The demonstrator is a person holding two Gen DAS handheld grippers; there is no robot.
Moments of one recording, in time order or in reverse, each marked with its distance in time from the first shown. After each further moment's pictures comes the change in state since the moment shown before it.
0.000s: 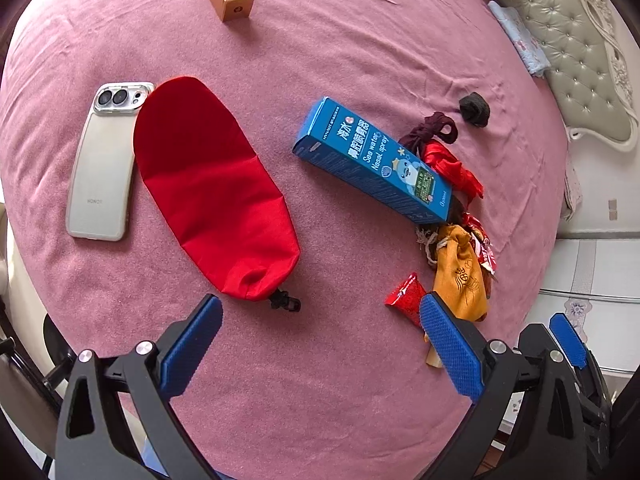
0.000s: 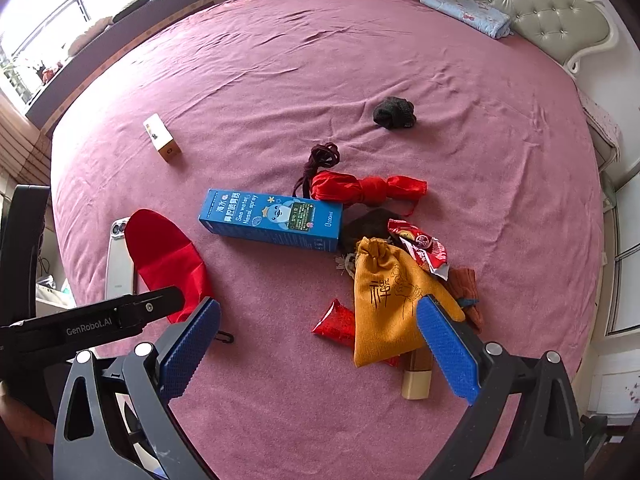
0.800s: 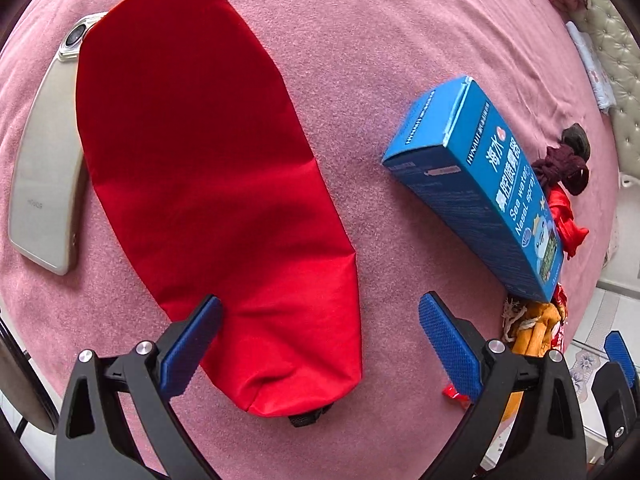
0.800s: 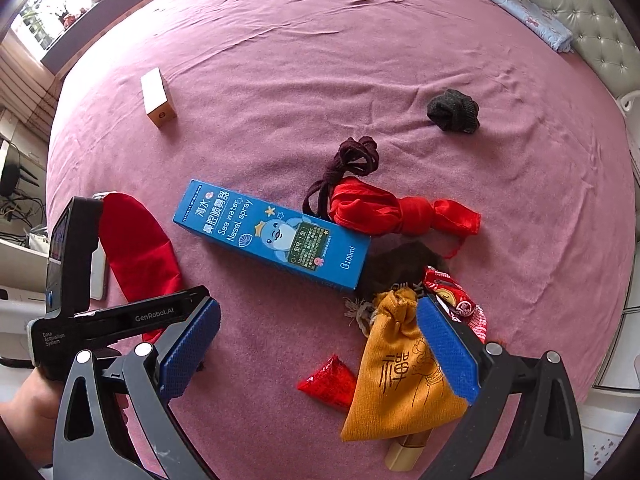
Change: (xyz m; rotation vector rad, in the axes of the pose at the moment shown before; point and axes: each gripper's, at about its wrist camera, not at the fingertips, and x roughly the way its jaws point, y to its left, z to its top) left arm 0.109 0.035 0.047 -0.189 0.058 0.108; right arm 0.084 0.008 0.050 -0.167 0.118 0.058
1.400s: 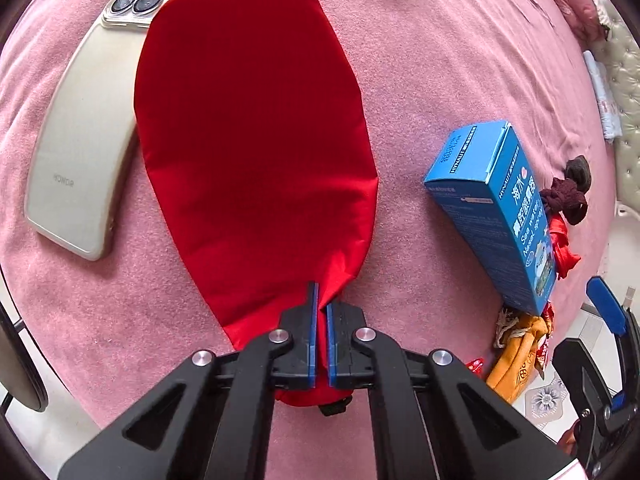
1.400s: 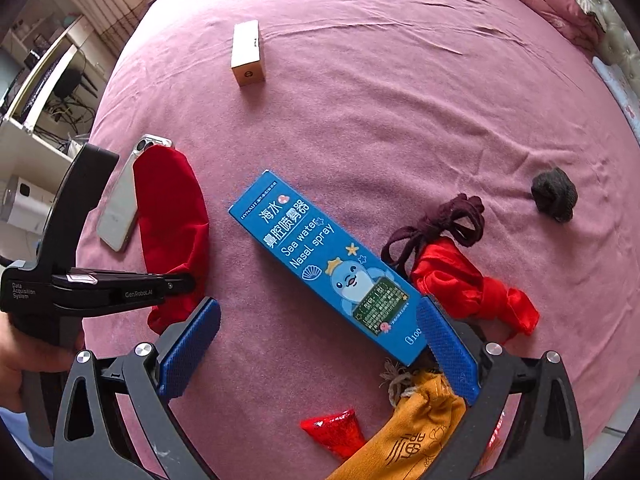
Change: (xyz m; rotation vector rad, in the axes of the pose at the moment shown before) left arm -0.011 0.036 0.005 -0.083 0.032 -0.033; right arm 0.034 0.046 0.034 -0.387 0.034 0.133
